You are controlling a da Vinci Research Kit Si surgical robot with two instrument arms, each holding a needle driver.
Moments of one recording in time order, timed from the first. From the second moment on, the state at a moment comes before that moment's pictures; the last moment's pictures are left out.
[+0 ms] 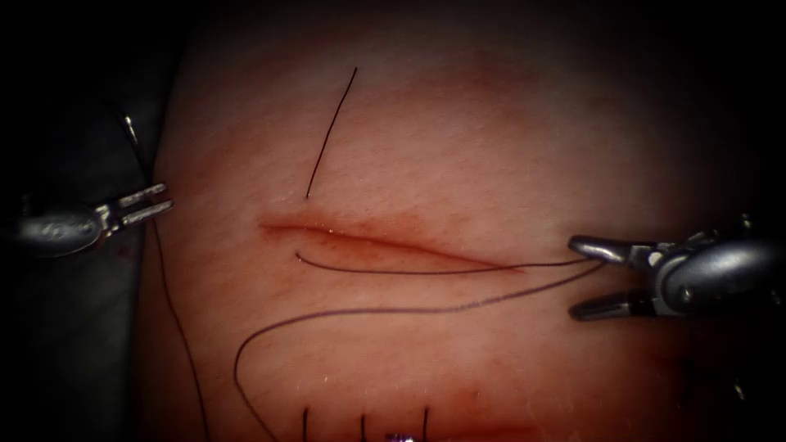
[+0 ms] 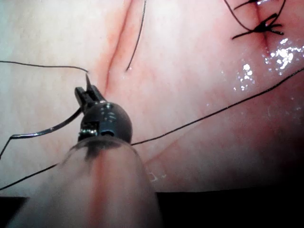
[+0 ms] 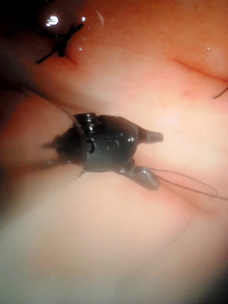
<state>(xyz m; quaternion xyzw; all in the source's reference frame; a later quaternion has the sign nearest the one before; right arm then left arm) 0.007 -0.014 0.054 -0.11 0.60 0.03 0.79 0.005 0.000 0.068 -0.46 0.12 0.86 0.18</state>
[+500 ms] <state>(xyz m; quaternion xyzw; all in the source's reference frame) 0.004 -0.007 0.053 -0.11 0.58 0.07 0.80 0.005 0.000 0.068 -0.45 0.12 0.86 0.18</state>
